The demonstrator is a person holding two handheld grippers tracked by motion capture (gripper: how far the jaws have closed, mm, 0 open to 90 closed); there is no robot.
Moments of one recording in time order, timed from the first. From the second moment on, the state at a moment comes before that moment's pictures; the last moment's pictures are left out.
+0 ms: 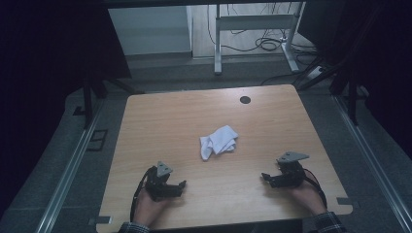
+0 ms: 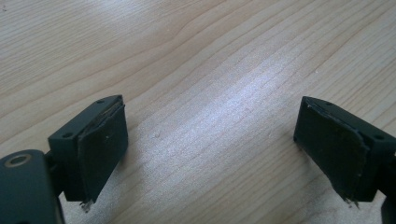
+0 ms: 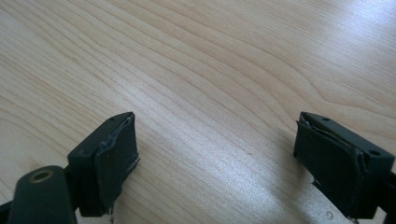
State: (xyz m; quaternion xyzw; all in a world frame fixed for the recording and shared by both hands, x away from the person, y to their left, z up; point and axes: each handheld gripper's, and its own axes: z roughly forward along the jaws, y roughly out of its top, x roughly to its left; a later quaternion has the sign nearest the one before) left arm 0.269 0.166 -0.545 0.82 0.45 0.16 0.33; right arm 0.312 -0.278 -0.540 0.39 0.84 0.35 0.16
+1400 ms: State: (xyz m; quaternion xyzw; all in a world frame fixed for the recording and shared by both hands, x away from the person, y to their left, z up) left arm 0.269 0.166 -0.545 0.81 0.45 0.16 0.33; right arm 0.362 -0.234 -0.504 0.39 0.84 0.34 0.13
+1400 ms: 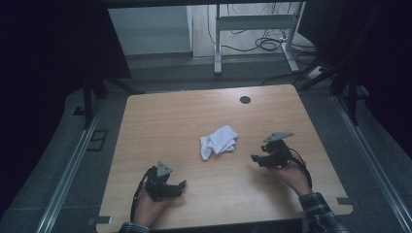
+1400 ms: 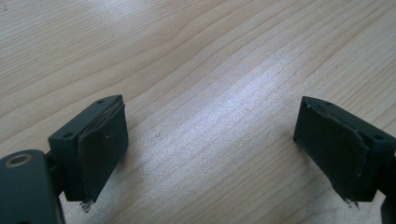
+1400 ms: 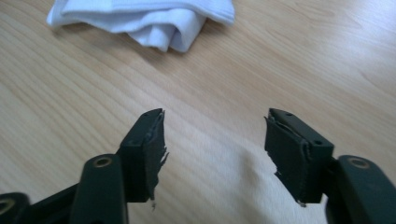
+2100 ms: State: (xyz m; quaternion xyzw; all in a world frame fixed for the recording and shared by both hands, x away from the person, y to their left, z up) left arm 0.269 0.166 -0.545 0.81 0.45 0.16 0.33; right arm 0.416 -0.192 -0.495 0.40 0.83 0.35 0.14
